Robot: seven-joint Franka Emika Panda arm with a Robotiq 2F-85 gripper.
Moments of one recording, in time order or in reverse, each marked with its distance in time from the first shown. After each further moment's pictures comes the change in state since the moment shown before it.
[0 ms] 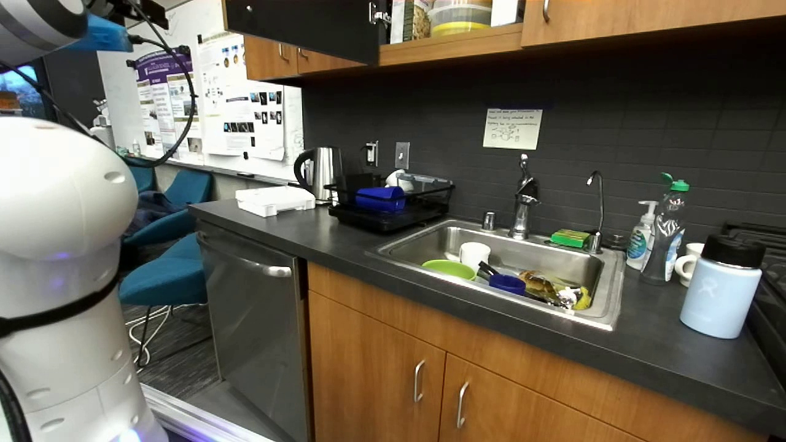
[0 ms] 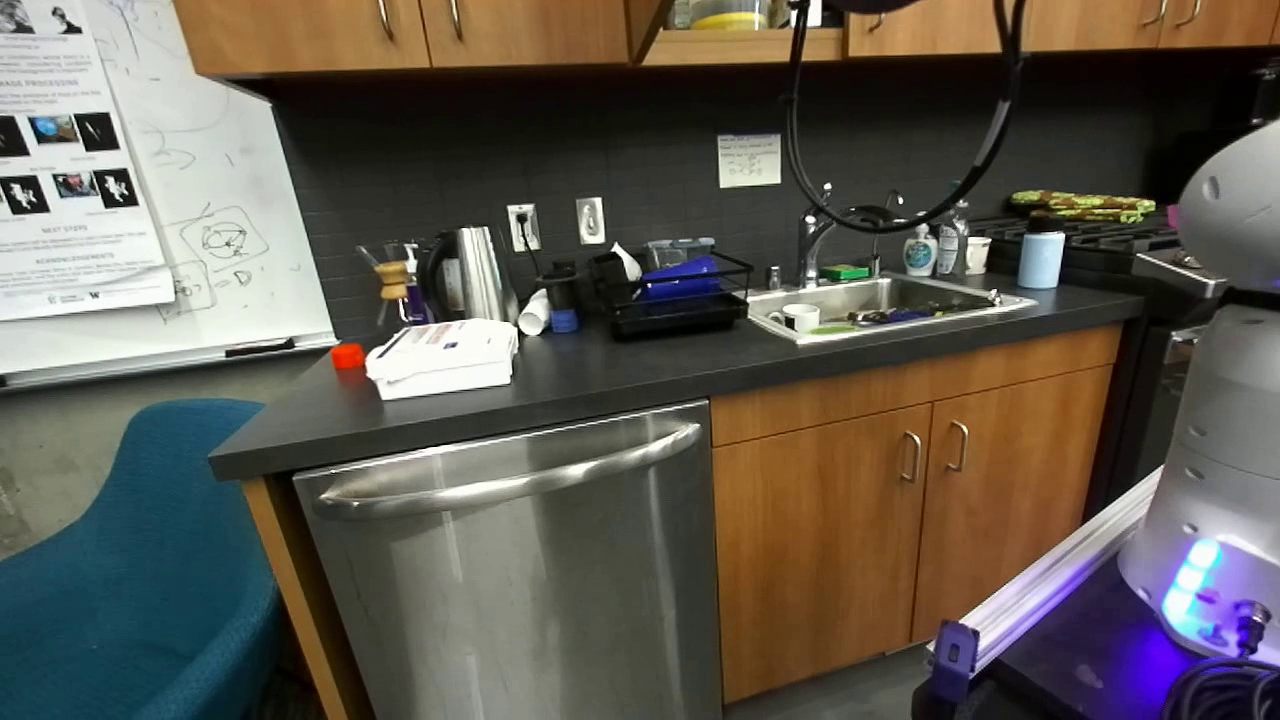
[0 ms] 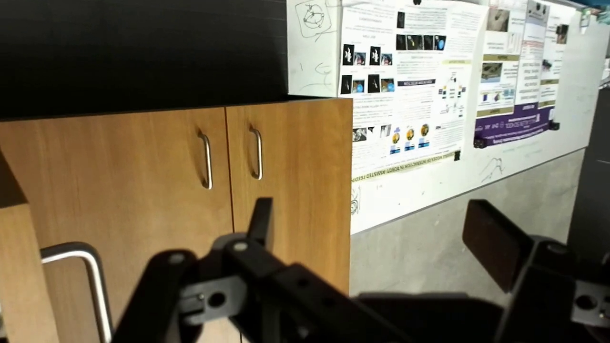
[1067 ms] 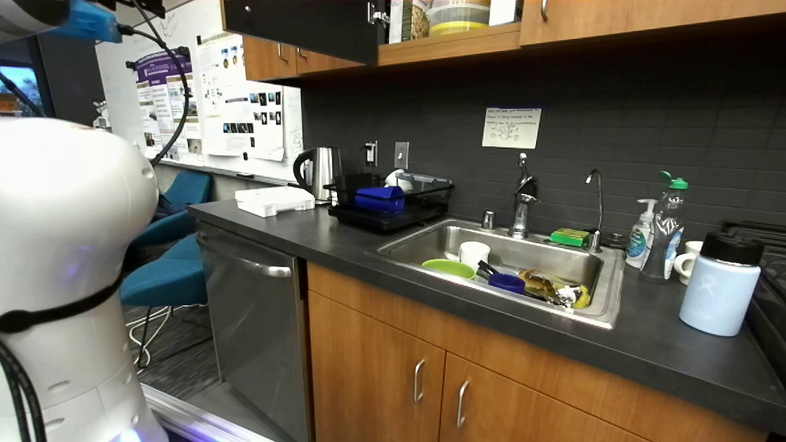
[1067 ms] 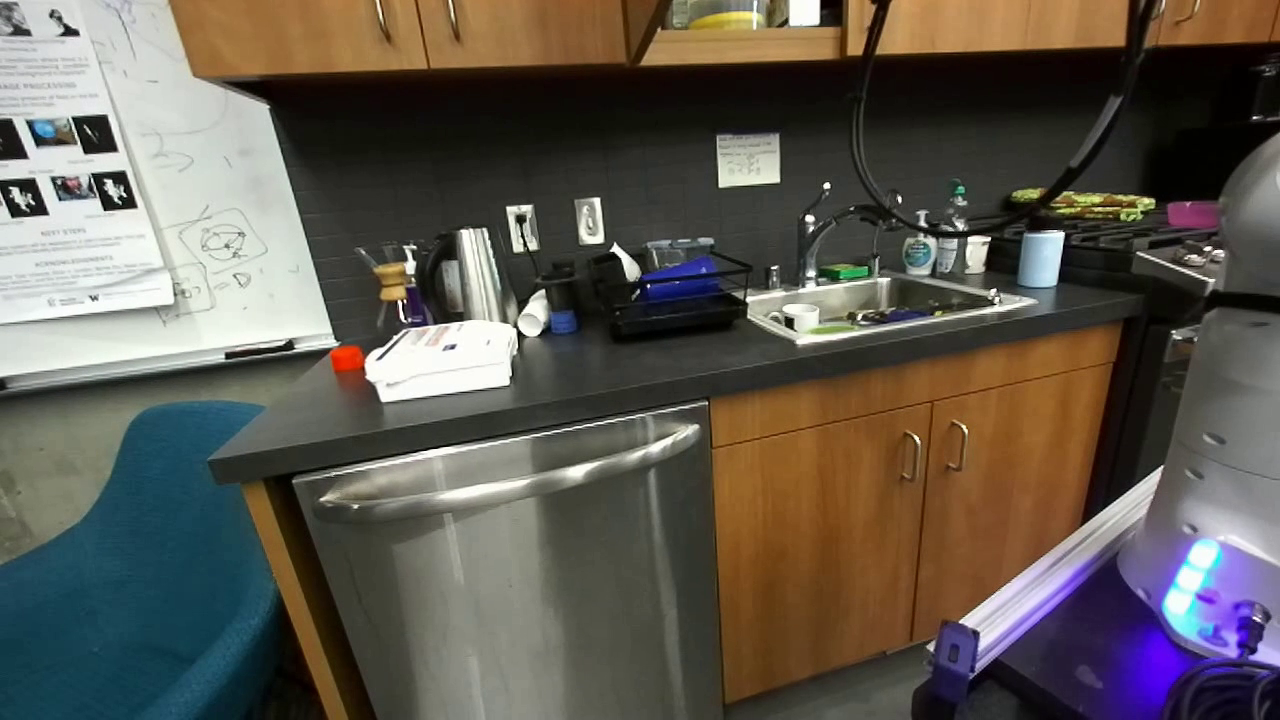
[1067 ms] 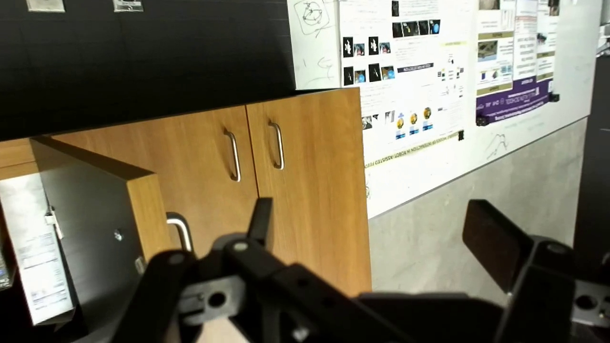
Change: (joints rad) arm 0.247 -0.160 -0.208 -0.168 -0.002 -0.067 0.000
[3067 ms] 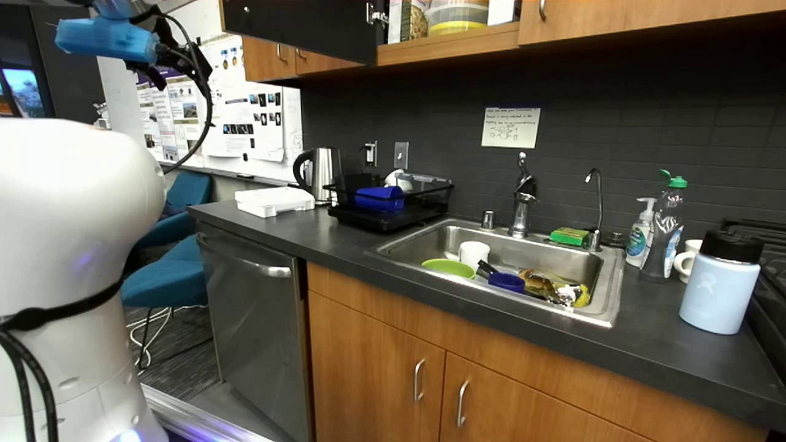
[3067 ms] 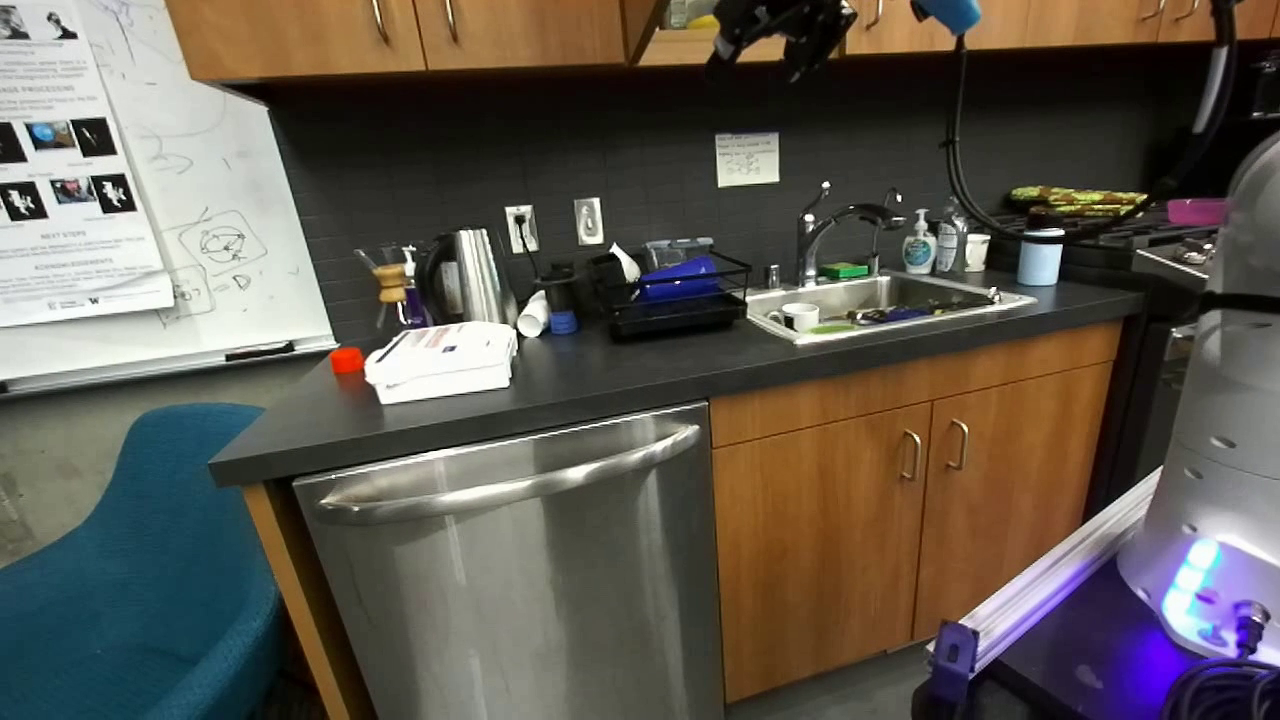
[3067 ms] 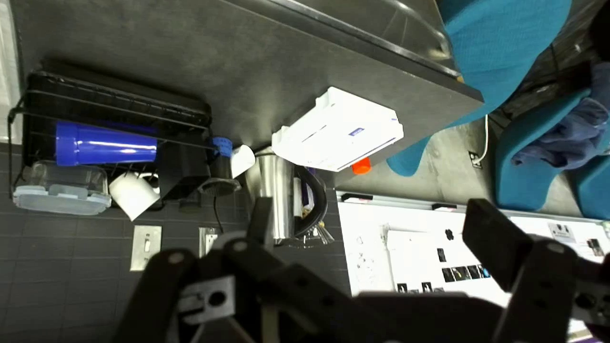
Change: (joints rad) arm 0.112 -0.006 -0.261 -0.002 0.061 -0.703 -0.255
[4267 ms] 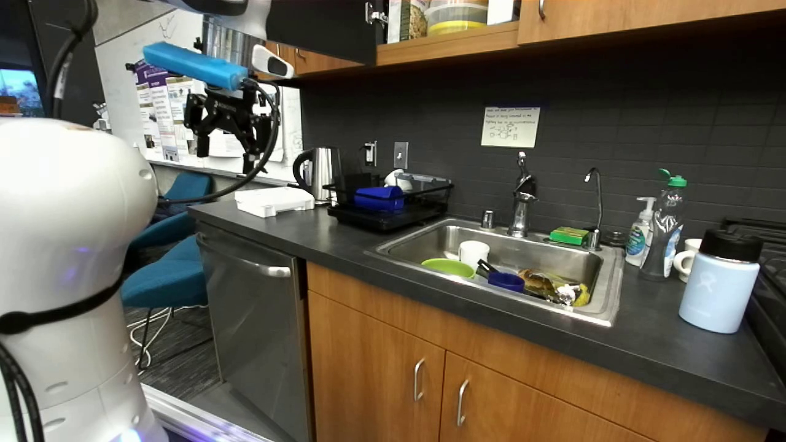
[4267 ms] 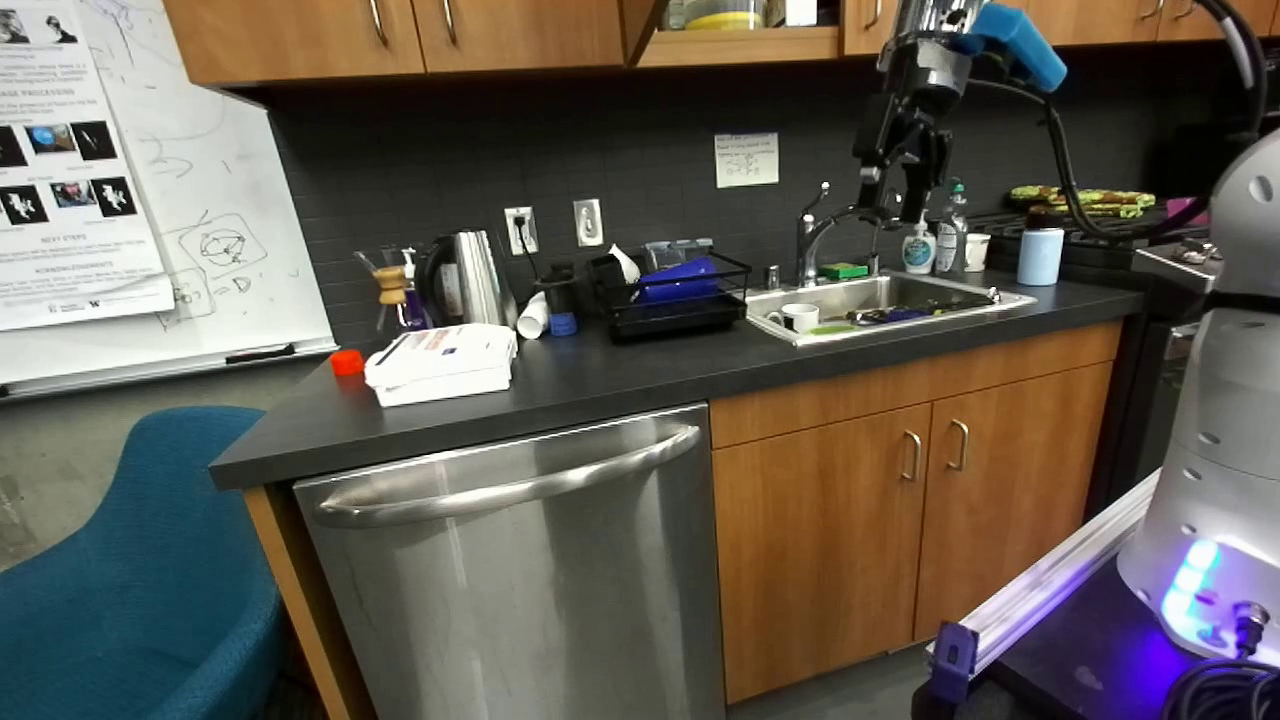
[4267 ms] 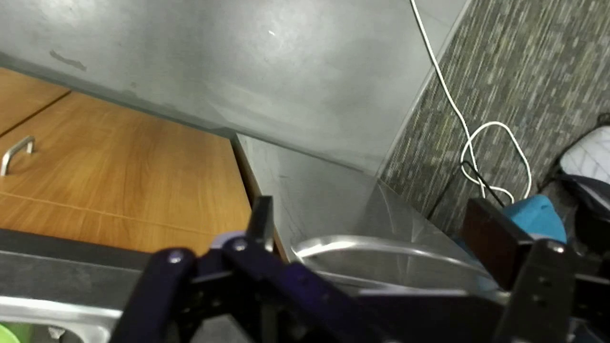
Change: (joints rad) arm -0.152 0.152 -0.392 0.049 -0.060 -0.701 -0.269
